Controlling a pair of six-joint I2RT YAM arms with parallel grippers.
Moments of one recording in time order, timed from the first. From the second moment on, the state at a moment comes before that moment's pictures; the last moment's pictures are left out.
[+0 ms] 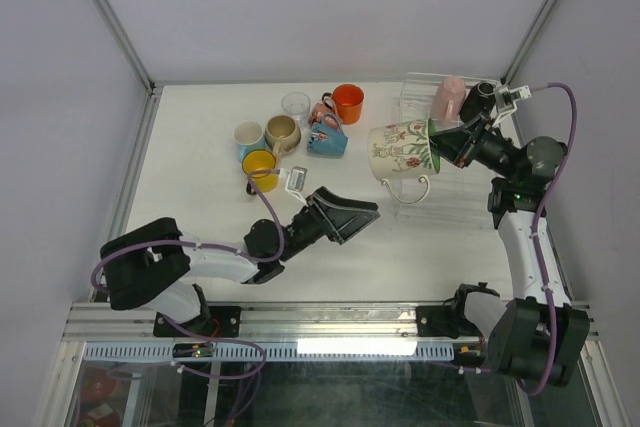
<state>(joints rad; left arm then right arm) -1.12 1.45 0.47 1.44 -0.04 -1.07 -0.19 1.03 0.74 0.60 -1.15 0.96</state>
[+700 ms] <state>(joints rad) -1.20 1.83 0.77 1.49 -0.12 -1.18 -0.18 1.02 0.73 0.65 -1.16 0.99</state>
